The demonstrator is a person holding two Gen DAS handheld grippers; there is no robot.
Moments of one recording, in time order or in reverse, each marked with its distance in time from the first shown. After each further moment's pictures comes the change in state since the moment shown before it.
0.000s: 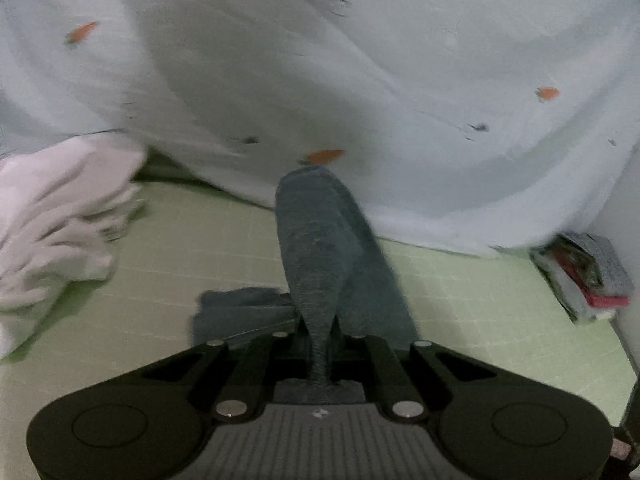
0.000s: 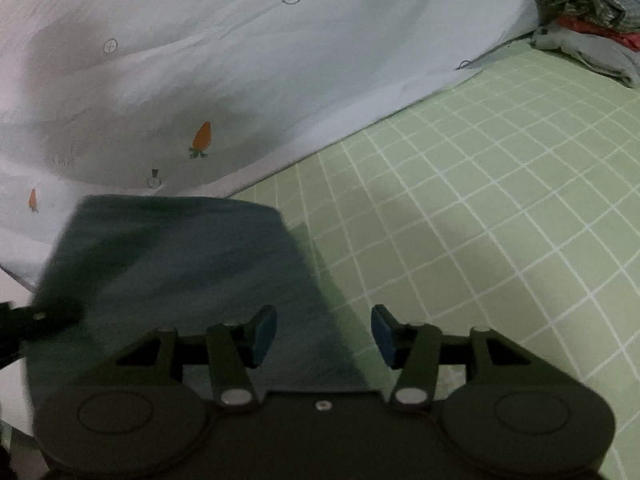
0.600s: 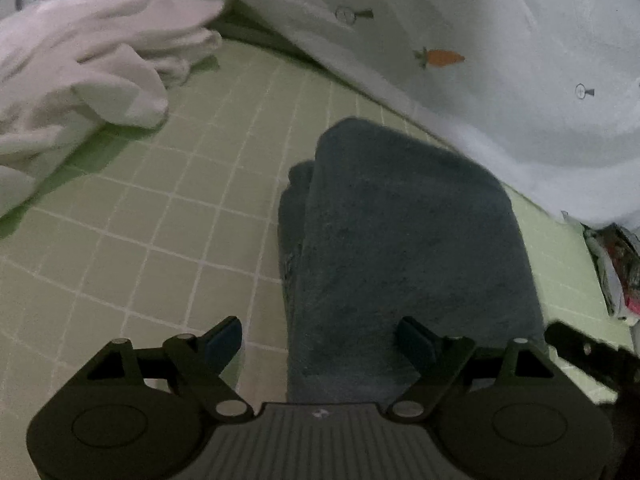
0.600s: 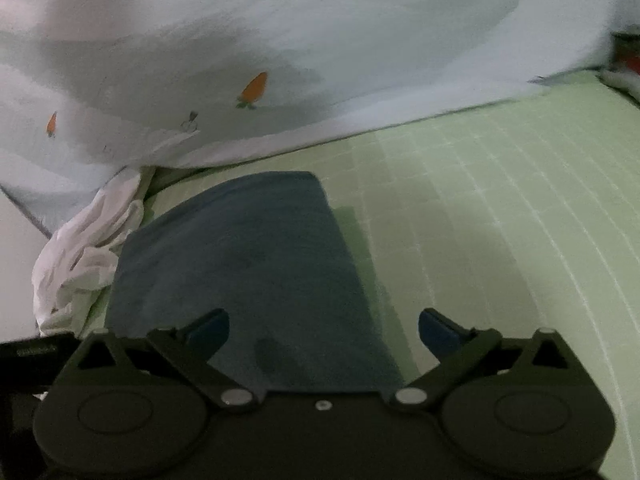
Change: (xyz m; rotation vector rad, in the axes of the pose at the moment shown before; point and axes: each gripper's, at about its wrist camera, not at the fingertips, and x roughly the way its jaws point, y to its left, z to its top) left arm 0.080 0.085 -0.040 -0.188 0.256 -0.018; right arm 0.051 0.038 0.004 -0.227 0.097 0.029
